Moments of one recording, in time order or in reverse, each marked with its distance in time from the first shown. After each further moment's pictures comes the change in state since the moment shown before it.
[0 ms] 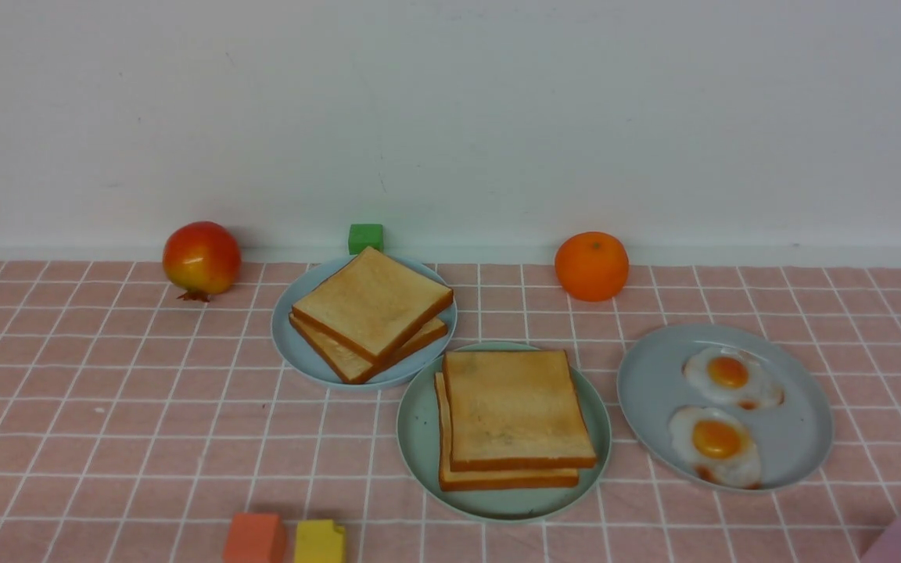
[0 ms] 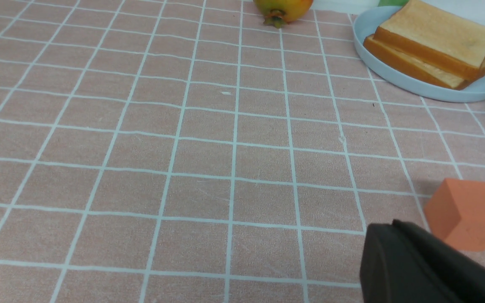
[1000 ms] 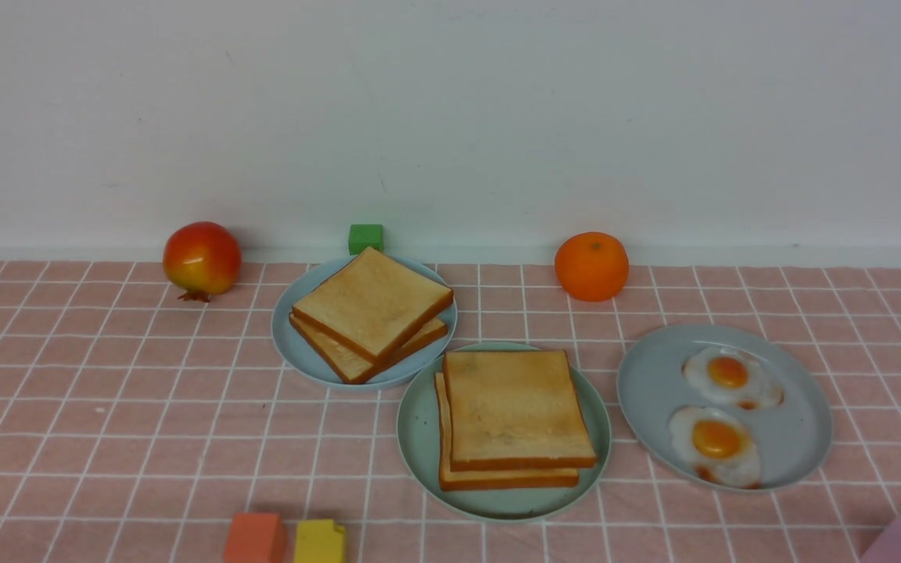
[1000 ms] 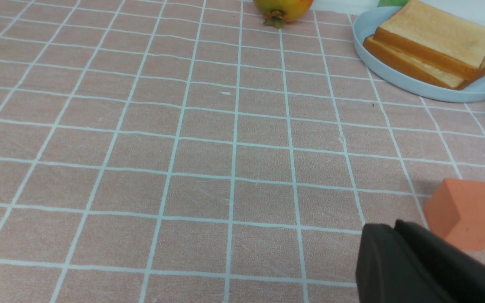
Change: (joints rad) right arm 0.000 0.000 0.000 0.000 0.000 -0.001; left arm 0.000 0.000 0.000 0.000 0.000 0.000
